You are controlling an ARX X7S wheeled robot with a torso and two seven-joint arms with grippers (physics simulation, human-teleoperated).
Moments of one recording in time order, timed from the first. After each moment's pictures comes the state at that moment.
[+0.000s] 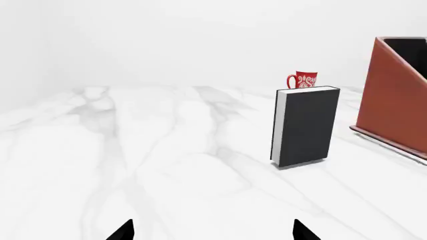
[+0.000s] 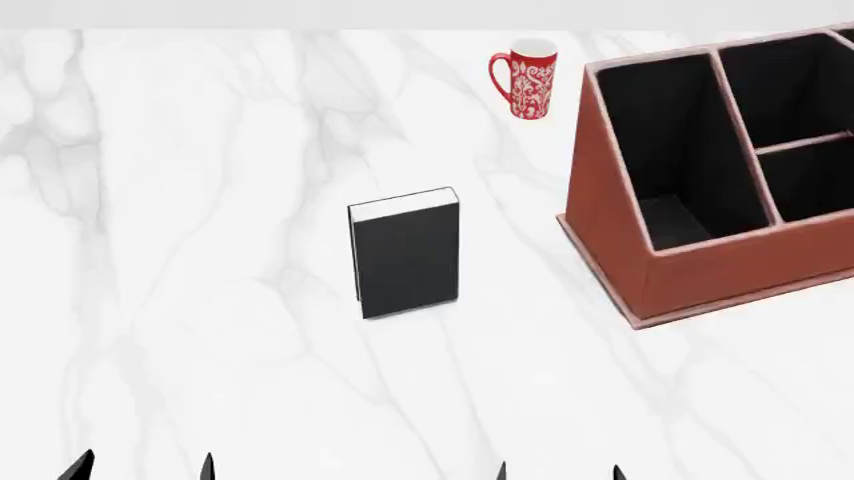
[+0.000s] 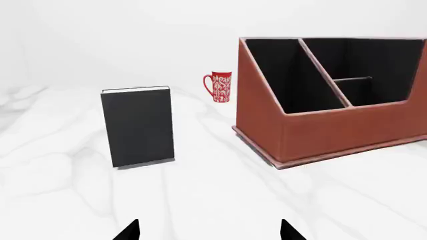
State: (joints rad) left arm 0.00 0.00 0.00 0.00 0.00 0.00 0.00; right arm 0.00 0.00 0.00 0.00 0.00 0.00 0.00
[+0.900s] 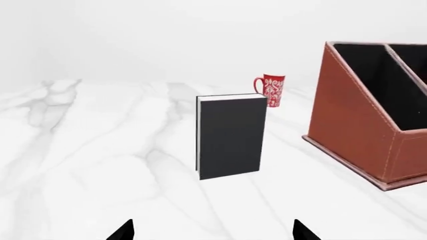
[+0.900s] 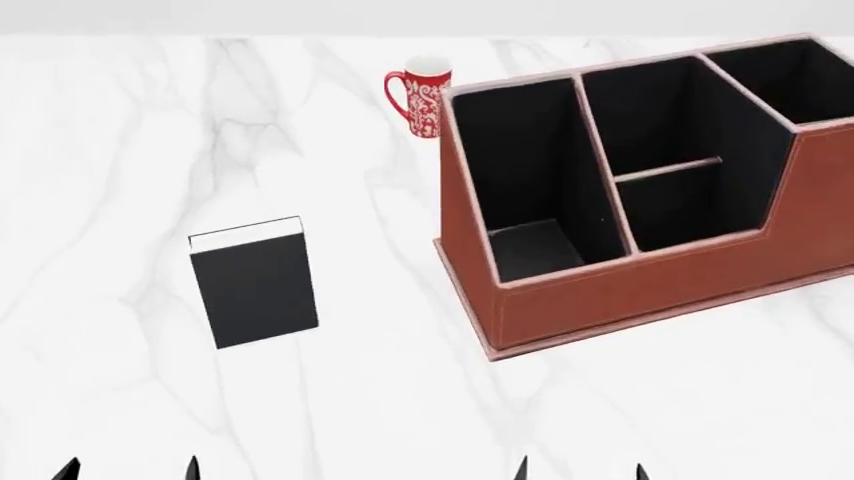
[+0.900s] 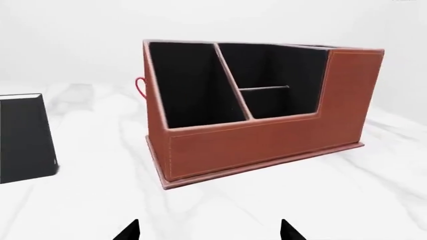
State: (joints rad) left arm 0.01 -0.08 0.06 -0.01 -0.11 0.01 -0.09; right arm 0.01 0.08 -0.08 -0.01 0.04 0.03 0.16
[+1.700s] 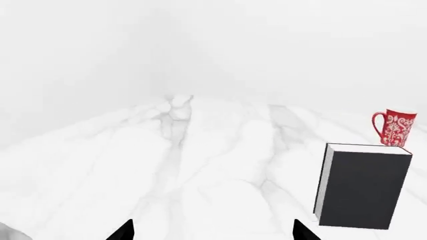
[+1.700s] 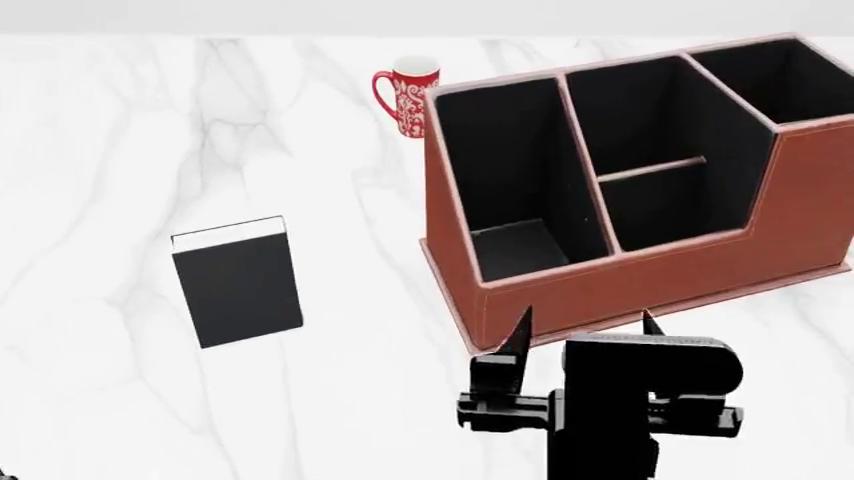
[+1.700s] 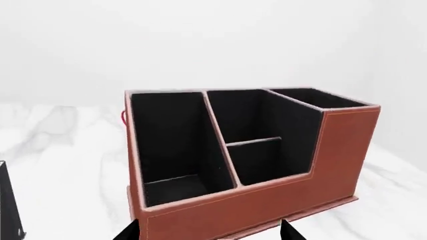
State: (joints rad) left arm 0.08 -0.18 -0.16 0.35 -0.21 -0.26 -0.31; right arm 0.36 0.12 -0.13 -0.15 0.10 0.50 0.22
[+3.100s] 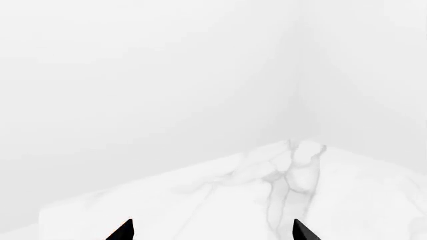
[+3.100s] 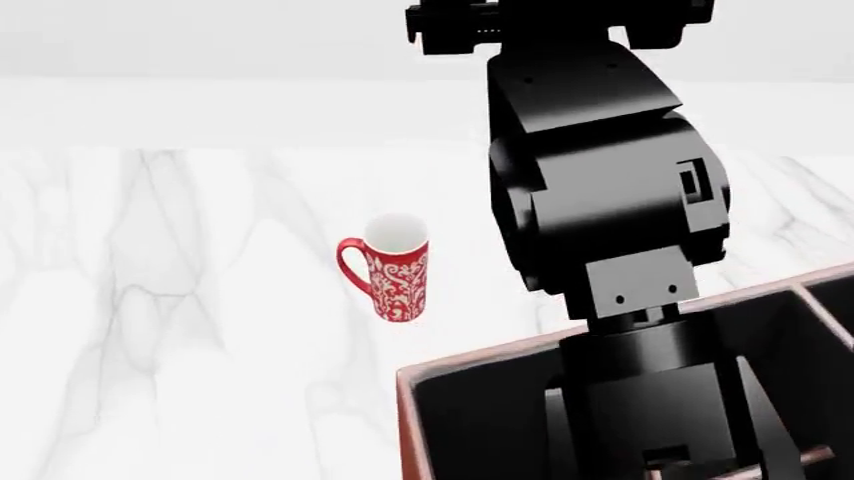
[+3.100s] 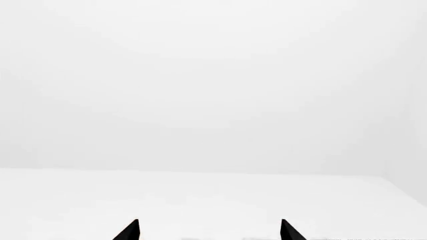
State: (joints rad) left arm 0.53 -0.10 -0.78 0.64 -0.39 -0.16 -0.41; right arm 1.38 0.05 -0.30 0.58 0.30 0.73 0.31
